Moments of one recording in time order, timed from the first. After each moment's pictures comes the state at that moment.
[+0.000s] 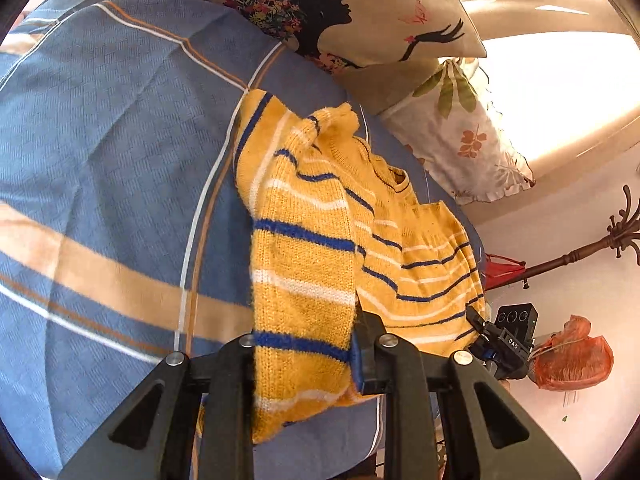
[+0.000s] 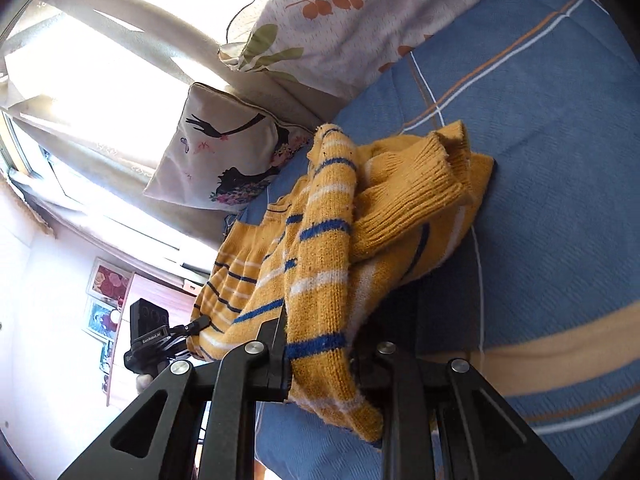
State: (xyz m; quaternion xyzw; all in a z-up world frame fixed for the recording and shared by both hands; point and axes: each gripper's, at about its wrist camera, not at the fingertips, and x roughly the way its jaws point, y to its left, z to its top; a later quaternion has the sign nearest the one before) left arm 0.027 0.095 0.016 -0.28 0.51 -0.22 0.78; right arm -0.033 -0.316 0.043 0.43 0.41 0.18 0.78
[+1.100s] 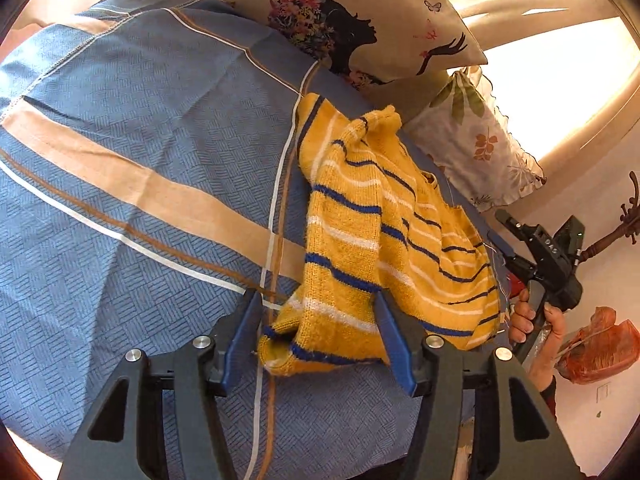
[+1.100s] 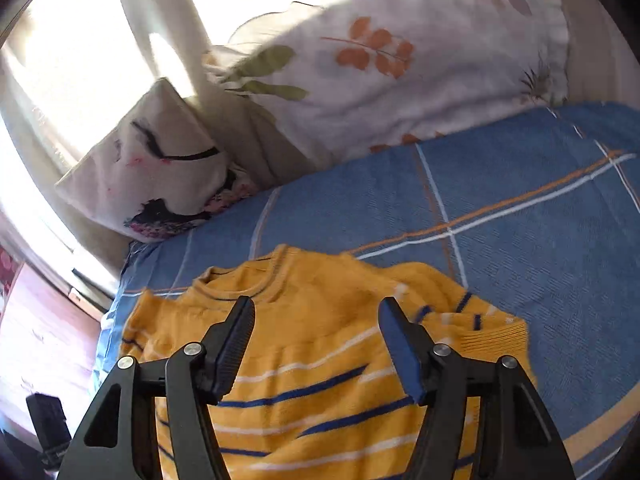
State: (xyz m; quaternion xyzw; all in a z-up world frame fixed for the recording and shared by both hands) left arm -0.025 0.125 -0.013 -0.27 0.46 -0.19 0.82; right arm 0.061 -0.228 0.118 0.24 0.38 0.07 0.89
